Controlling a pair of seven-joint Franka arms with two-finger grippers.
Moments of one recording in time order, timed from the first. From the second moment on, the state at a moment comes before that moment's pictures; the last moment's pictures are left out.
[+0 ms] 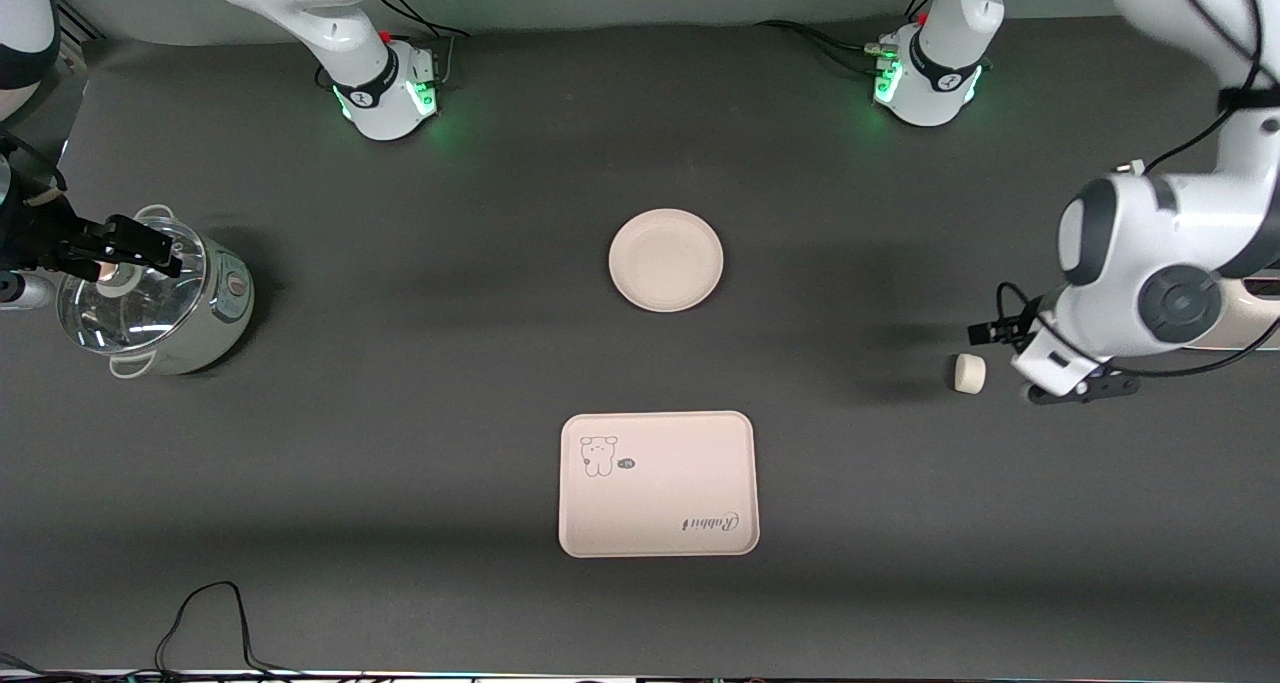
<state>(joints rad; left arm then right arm) -0.15 0.34 0.10 -1.92 0.04 1.99 -0.19 0.01 0.01 -0.07 -1.64 0.00 1.59 -0.06</state>
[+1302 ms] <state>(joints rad) -0.15 0.54 0.10 -1.95 0.00 2.25 -0.16 0.01 0.01 -0.07 -1.64 0.00 1.59 -0.06</state>
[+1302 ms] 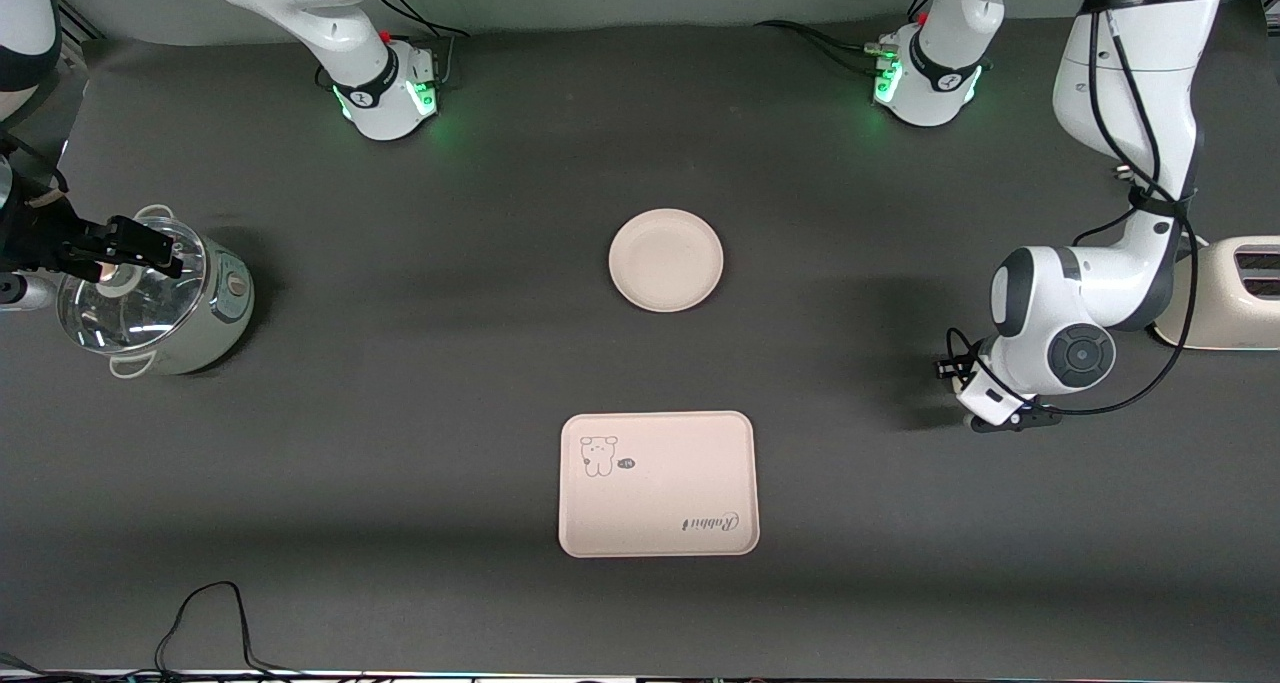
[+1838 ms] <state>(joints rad) -0.11 0.40 0.10 -1.93 -0.01 2.15 -0.14 0.01 0.01 -0.07 -1.64 0.00 1.59 -0.06</state>
